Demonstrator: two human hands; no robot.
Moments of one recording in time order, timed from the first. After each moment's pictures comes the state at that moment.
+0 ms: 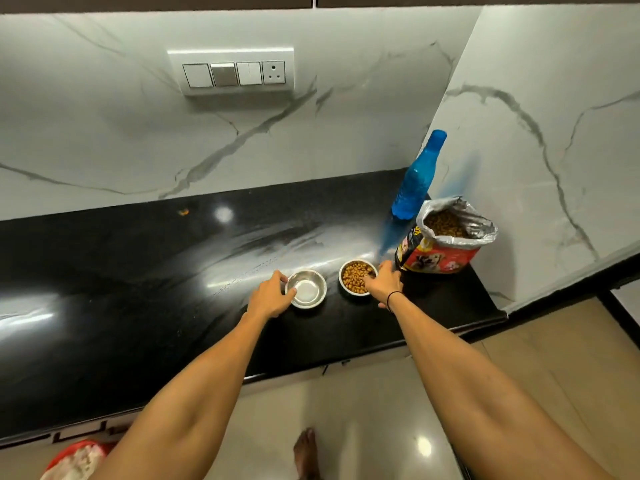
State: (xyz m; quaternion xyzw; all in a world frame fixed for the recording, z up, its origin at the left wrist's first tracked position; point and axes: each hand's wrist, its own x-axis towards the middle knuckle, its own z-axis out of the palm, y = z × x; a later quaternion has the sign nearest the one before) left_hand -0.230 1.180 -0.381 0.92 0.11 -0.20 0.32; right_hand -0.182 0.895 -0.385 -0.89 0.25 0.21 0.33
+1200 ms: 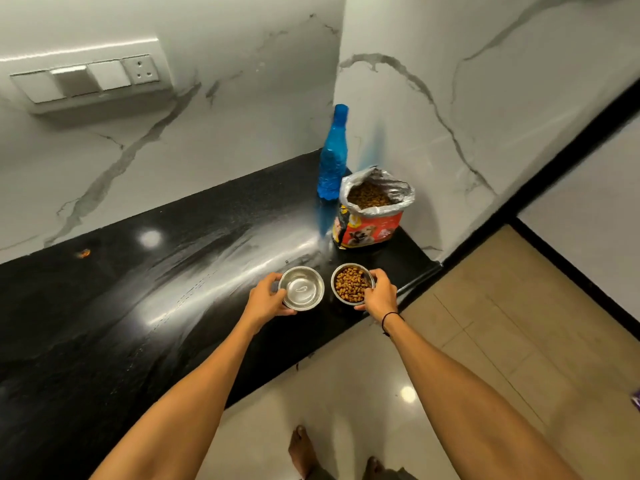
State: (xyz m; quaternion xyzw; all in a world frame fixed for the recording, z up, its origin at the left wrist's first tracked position) left_hand -0.214 1.078 -0.385 0.79 0.04 -0.28 0.55; right_hand -0.279 0.815 -0.384 -0.78 0.38 0.01 0.50
